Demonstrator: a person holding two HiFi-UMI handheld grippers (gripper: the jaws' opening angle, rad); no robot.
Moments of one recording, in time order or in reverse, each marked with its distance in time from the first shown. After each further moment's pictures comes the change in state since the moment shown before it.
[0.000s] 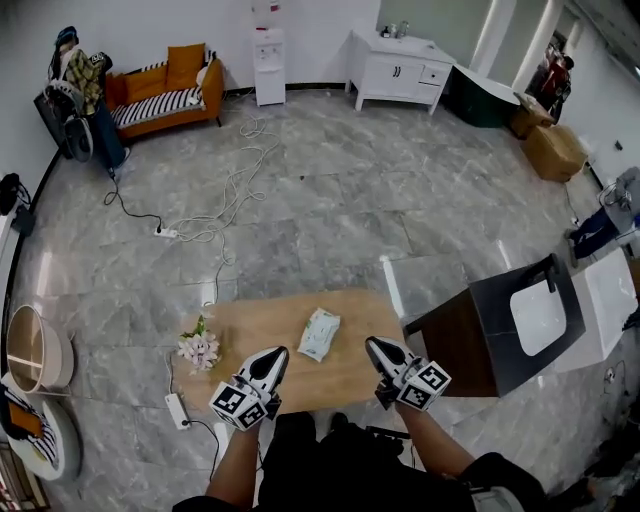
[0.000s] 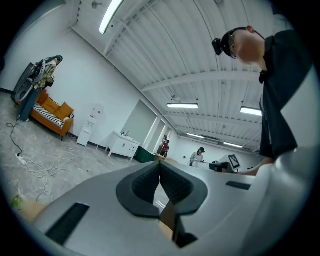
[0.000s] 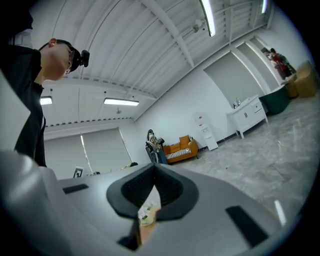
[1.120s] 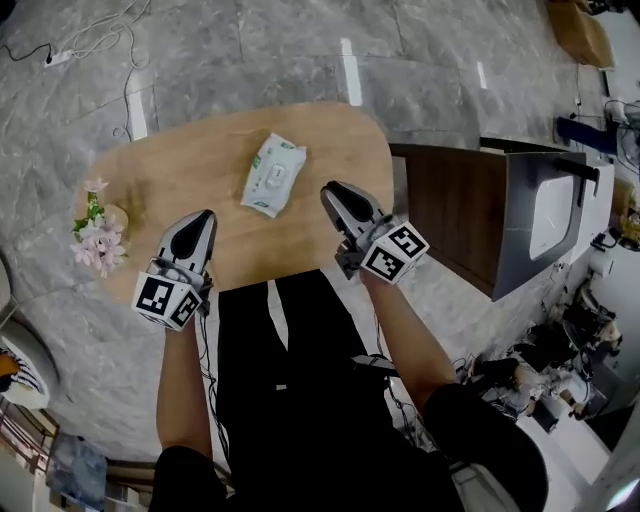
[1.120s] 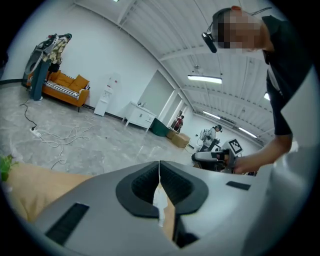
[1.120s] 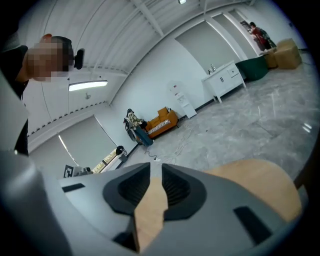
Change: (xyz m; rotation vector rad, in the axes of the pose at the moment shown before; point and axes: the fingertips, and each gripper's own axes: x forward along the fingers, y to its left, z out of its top) left arm 0.062 0.193 -0.194 -0.100 0.309 0.131; right arm 0.103 -0.192 -0.199 0.223 0.268 -0.161
